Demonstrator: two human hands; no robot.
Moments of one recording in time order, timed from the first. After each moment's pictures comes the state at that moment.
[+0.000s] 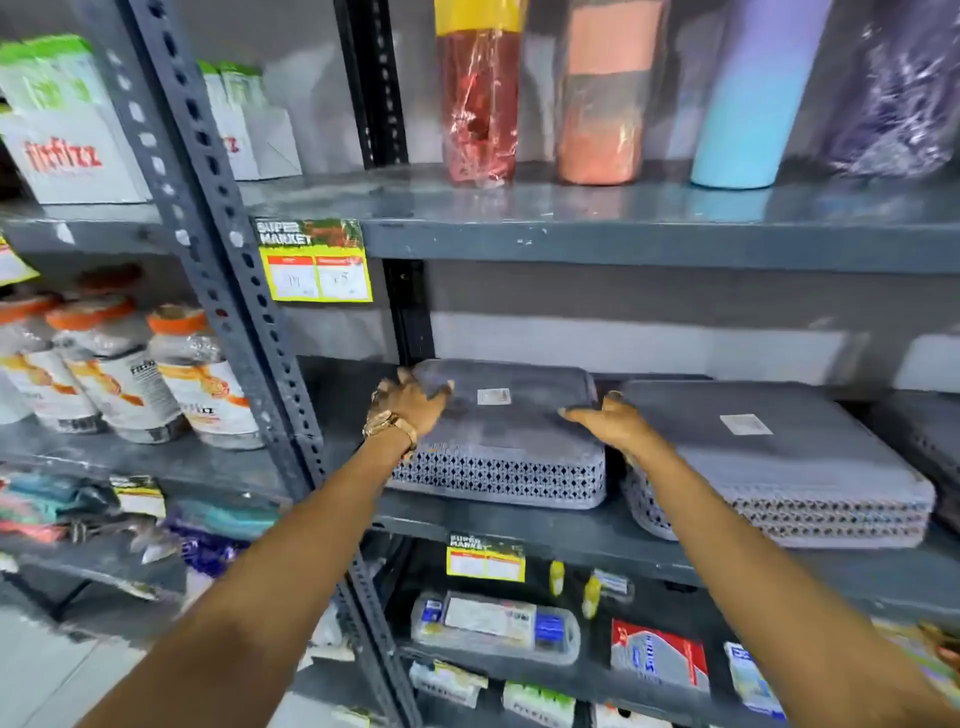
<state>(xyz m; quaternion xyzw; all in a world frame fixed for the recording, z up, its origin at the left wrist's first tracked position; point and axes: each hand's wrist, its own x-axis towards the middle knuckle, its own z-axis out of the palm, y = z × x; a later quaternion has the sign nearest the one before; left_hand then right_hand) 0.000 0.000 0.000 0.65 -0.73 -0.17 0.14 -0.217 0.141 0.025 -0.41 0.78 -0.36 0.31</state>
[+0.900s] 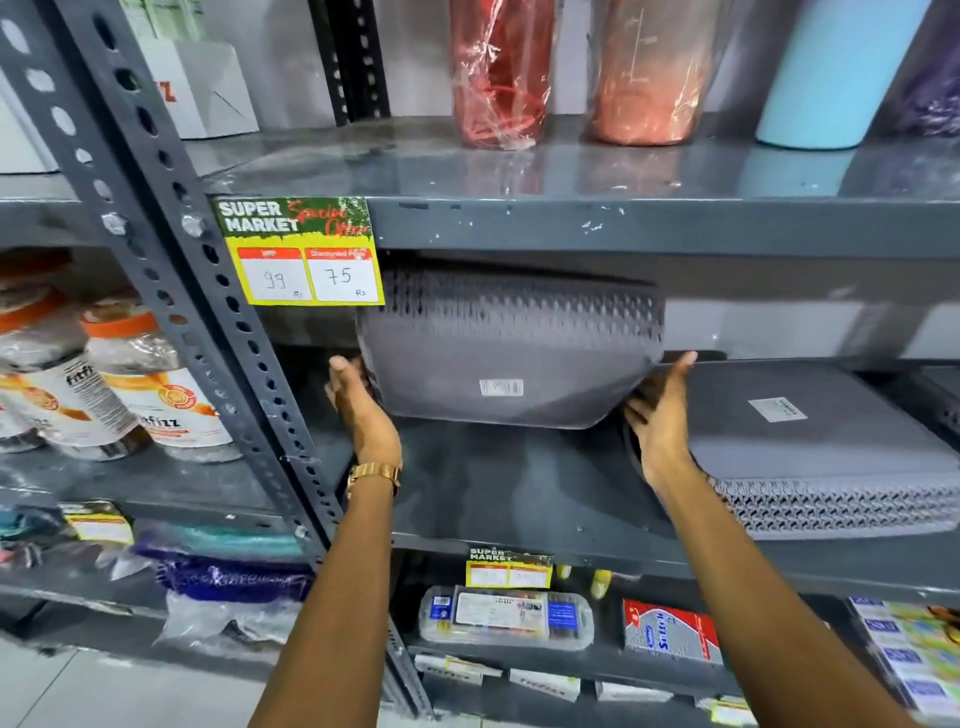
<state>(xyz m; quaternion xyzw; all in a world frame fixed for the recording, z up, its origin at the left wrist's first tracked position) 0.022 -0.010 -0.008 0.45 -0.36 -0.49 0.65 -0.210 0.116 0.003 -0.15 0.58 -0.74 0.32</state>
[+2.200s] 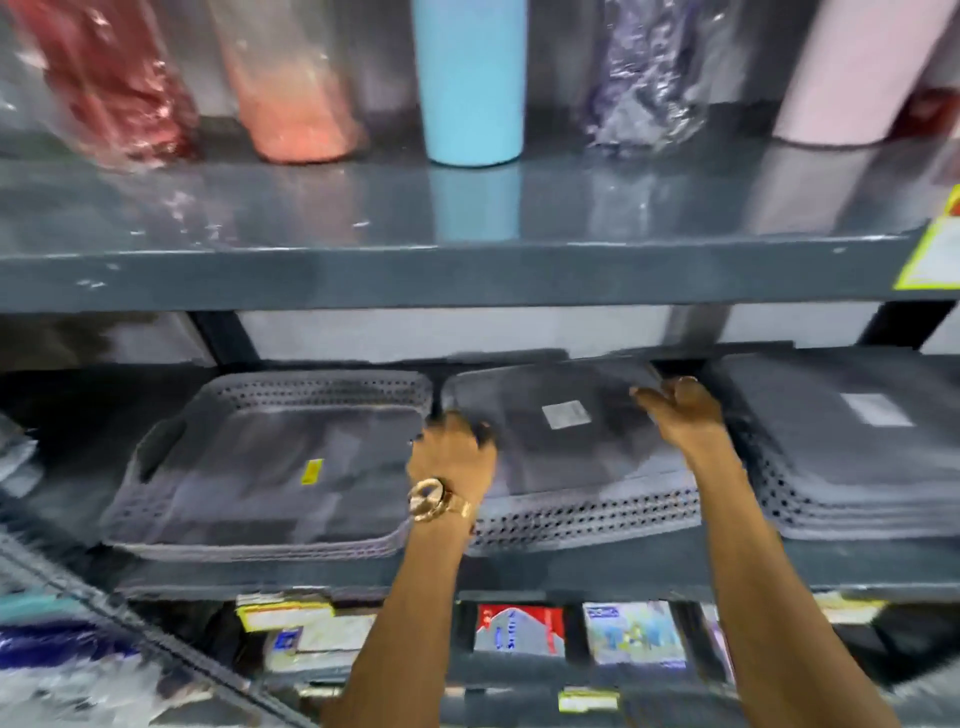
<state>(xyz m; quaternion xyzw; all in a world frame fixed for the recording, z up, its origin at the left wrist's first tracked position) -0.260 0.143 -0.003 0.59 -0.77 -0.18 0.18 -0.480 0.222 0.008 -0.29 0.84 -0.41 0.21</state>
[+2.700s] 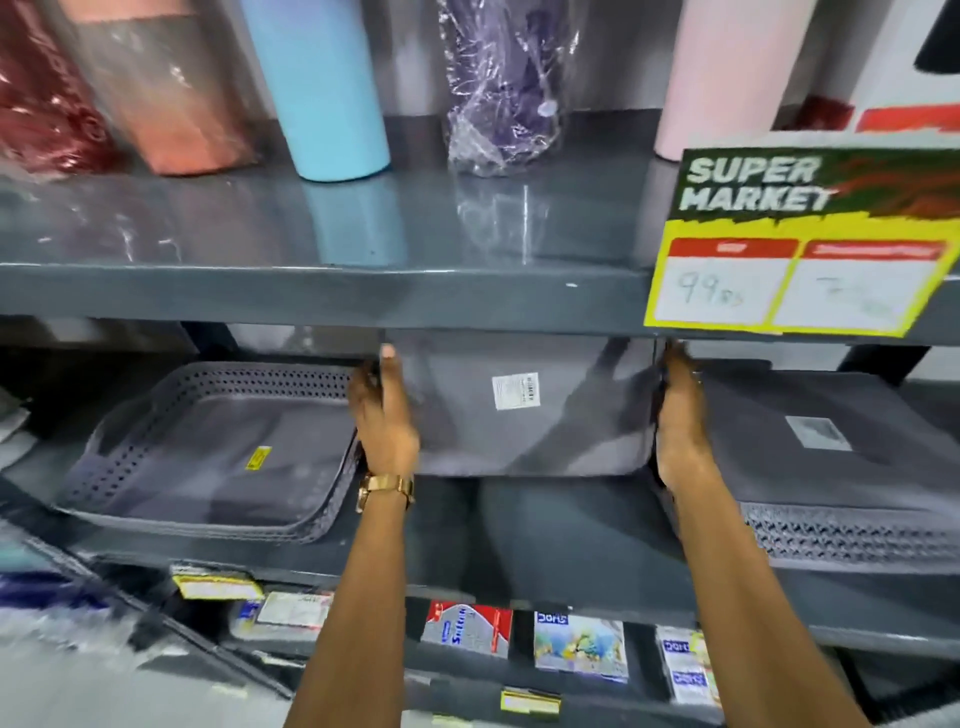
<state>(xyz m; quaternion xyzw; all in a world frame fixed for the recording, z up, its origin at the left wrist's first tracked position) -0.328 0.157 0.013 0.51 -0.49 -0.40 0.58 -0.560 0.248 0.013 -0.16 0.62 -0.70 0.30</state>
